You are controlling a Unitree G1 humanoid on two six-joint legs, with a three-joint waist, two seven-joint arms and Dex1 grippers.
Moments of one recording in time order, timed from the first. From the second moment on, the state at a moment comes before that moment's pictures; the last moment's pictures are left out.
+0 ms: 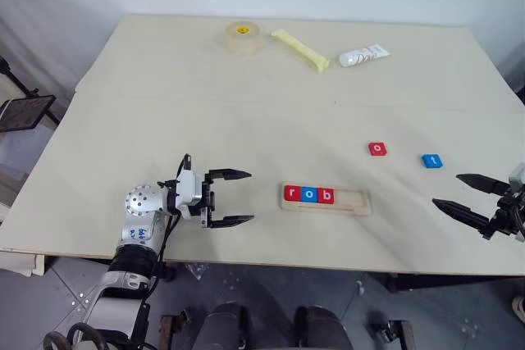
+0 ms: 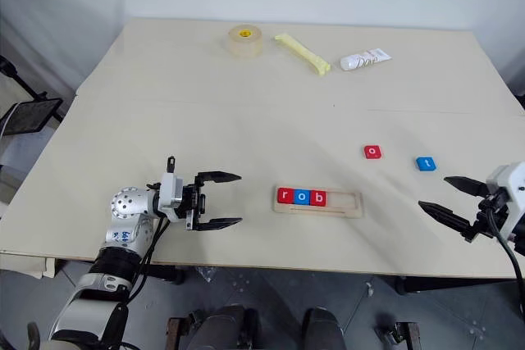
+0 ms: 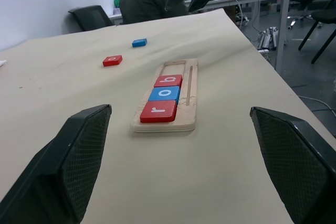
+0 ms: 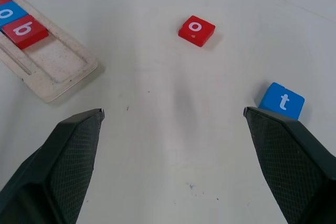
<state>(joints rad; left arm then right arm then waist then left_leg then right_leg) -0.50 0.37 -0.01 0.53 -0.39 -0.44 -1.41 -0.03 -0.90 -0.56 0.19 0.42 0.26 1.19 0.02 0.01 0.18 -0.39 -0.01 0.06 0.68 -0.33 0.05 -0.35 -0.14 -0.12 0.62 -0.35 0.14</state>
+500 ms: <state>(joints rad) -0.50 0.38 0.00 0.56 -0.39 -0.46 -1.41 -0.01 -0.92 -0.58 0.20 0.43 0.35 1.10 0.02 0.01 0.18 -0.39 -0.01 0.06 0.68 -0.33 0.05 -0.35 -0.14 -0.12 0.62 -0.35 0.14</state>
